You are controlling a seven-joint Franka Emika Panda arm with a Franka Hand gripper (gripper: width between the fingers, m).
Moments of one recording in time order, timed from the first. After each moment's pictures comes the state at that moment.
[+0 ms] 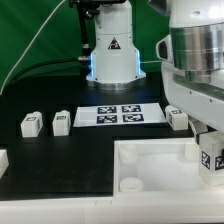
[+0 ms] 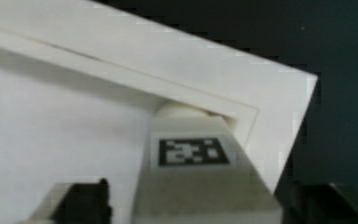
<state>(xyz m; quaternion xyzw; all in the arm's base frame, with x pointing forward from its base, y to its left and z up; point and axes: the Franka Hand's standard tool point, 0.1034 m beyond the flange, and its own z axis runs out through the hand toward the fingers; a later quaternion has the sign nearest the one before) 0.623 0.121 0.072 -0.81 0.59 0.00 0.06</state>
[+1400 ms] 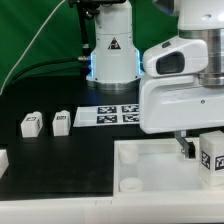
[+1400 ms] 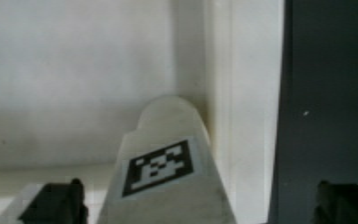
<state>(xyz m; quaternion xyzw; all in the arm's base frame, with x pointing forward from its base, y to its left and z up) 0.621 0.122 0.070 -1.00 -0.01 -0.02 0.04</state>
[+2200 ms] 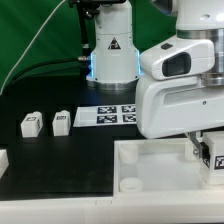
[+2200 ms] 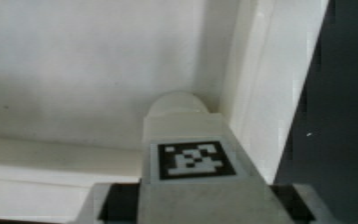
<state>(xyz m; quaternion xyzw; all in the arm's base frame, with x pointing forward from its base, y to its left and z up) 0.621 0.118 0.069 -1.00 -0.07 -0.02 0.04</state>
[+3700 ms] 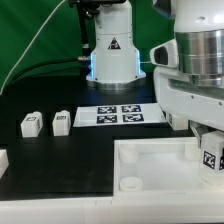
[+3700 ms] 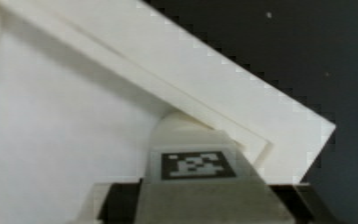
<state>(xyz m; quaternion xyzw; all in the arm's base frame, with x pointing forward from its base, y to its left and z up) 0.618 0.122 0.067 -0.83 0.55 0.01 0.06</state>
